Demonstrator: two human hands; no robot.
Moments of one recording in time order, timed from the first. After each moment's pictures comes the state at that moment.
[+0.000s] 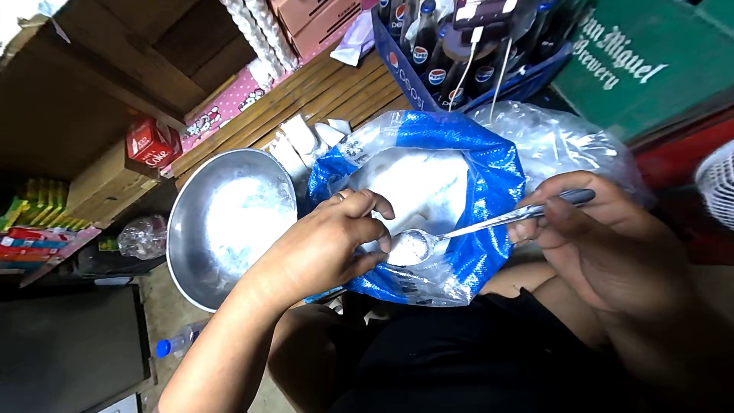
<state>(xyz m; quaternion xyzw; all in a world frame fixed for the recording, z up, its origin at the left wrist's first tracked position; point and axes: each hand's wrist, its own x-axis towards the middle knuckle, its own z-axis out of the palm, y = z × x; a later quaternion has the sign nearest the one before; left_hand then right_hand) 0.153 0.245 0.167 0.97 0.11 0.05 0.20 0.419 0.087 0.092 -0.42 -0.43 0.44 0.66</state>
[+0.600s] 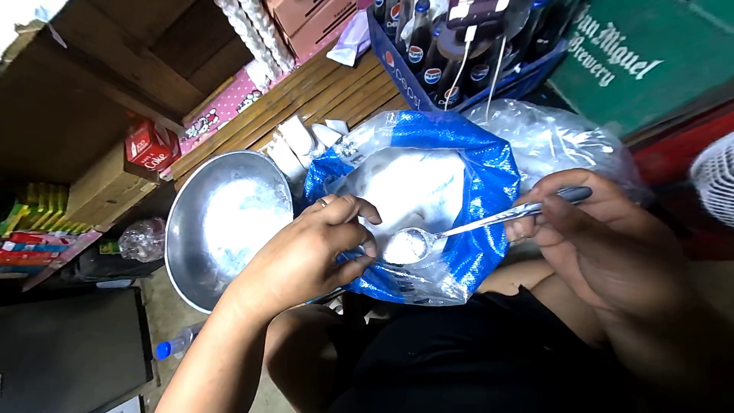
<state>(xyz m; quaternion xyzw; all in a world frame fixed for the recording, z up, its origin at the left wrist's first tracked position) 0.141 0.241 0.171 0.97 0.12 0.07 0.20 0.420 0.085 0.092 -0.42 -0.42 0.44 0.67</state>
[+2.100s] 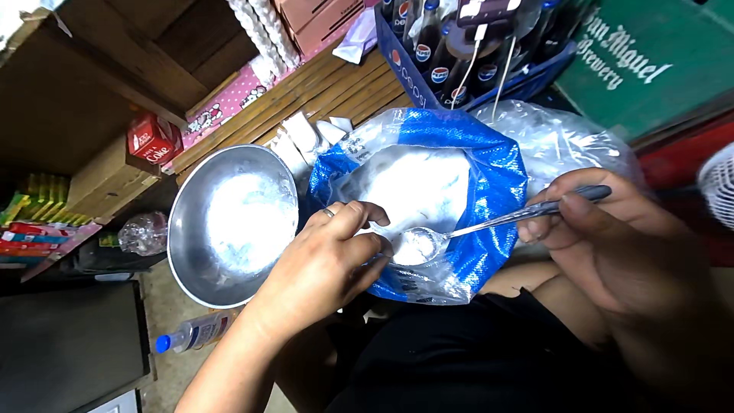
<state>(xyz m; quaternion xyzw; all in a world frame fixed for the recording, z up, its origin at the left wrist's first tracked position) 0.142 0.215 0.161 0.97 0.16 0.13 0.14 0.422 0.084 0.096 -0.41 -0.41 0.46 0.67</state>
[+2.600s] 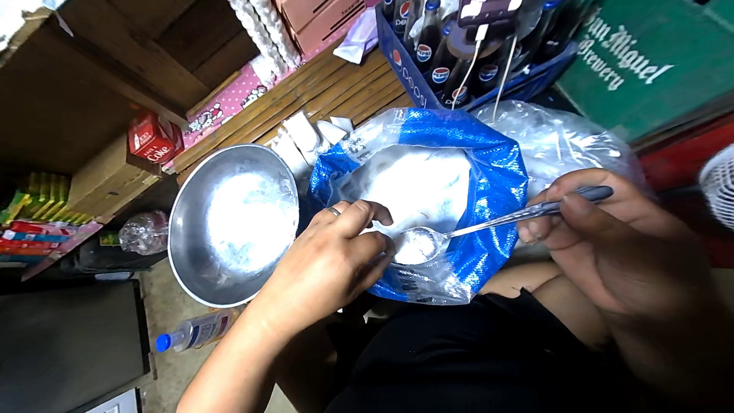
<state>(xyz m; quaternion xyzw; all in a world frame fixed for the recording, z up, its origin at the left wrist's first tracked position) 0.146 0.214 0.160 0.97 0.16 0.13 0.13 0.422 0.084 0.096 -0.41 -0.41 0.46 0.68</state>
